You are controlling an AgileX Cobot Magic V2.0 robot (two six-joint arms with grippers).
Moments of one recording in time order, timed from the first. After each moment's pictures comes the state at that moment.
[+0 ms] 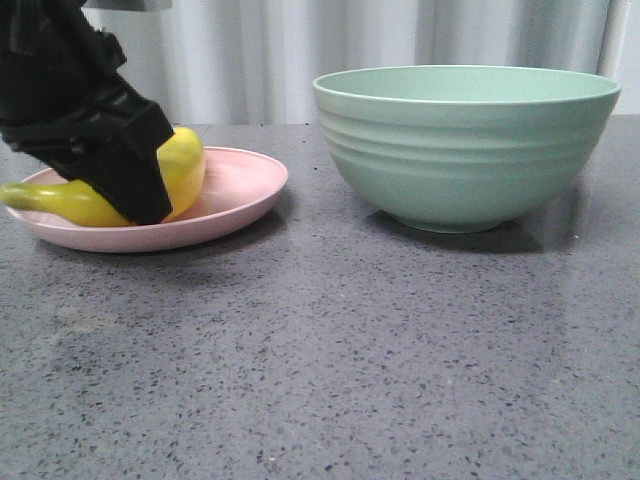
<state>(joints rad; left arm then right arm) -0.57 1.52 -1.09 -0.07 0.72 0.17 -0.16 0.40 -0.48 0.06 0.44 0.06</state>
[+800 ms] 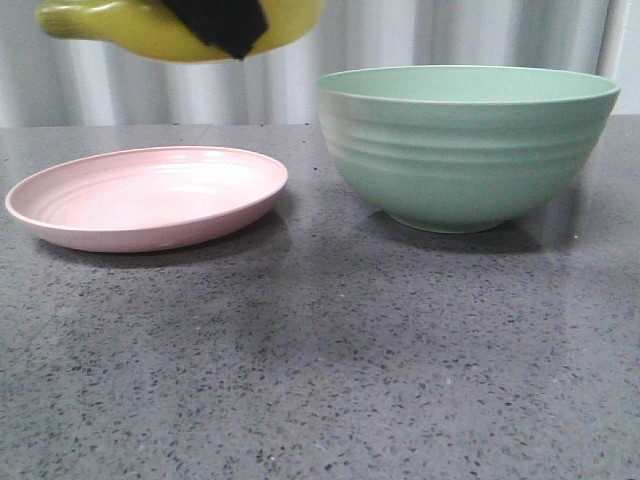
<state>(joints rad) -0.84 1.32 -1.22 -0.11 0.84 0.17 0.30 0.86 -0.89 0.33 0.71 0.01</state>
